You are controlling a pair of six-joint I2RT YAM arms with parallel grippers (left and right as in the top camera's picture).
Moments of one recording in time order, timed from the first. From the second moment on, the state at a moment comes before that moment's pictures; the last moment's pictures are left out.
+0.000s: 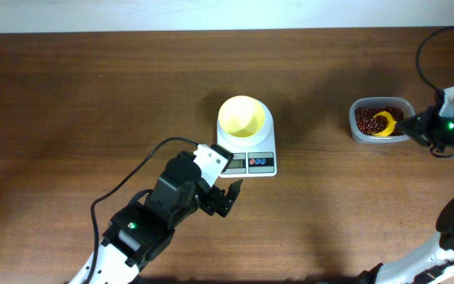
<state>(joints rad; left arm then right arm) -0.63 0.95 0.72 -0.41 0.03 -0.02 -0.62 1.95 1.46 -0.95 -0.78 -0.12</state>
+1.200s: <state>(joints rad) -0.63 0.95 0.72 -0.41 0.03 -0.02 -0.31 1.95 1.46 -1.00 -1.41 -0.11</state>
